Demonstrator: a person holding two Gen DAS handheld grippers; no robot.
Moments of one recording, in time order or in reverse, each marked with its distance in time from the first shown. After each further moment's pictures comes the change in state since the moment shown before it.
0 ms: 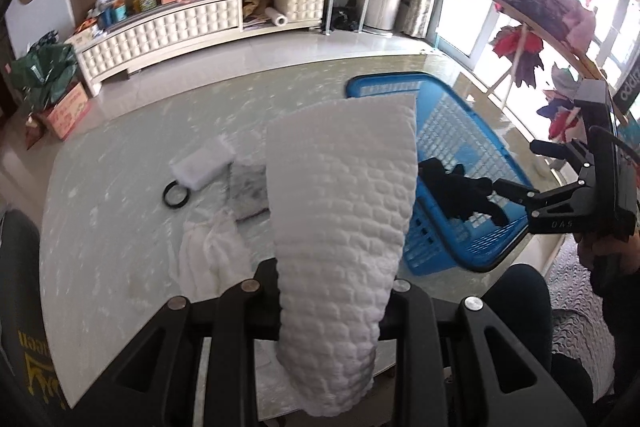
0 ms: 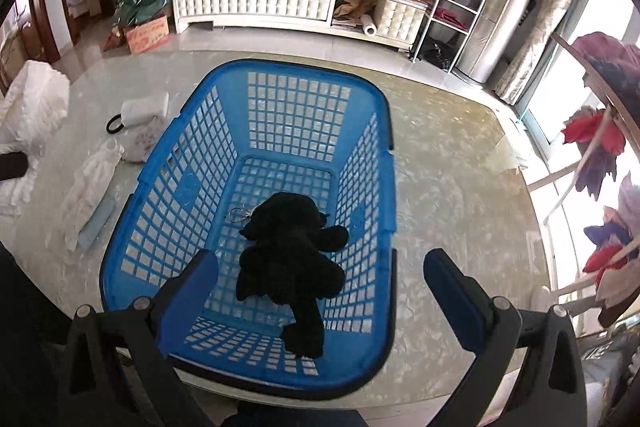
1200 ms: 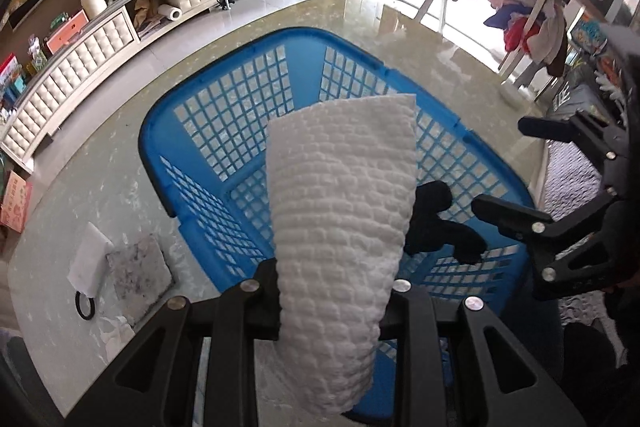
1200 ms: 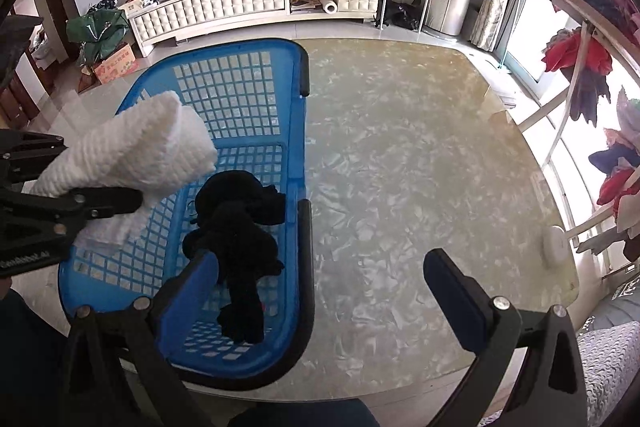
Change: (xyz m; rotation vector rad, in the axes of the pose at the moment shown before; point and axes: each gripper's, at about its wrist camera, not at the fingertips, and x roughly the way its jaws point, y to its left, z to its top) left arm 0.112 -0.113 0.060 0.338 0.175 -0.117; right arm 0.017 -0.057 -0.020 0.198 0.053 0.032
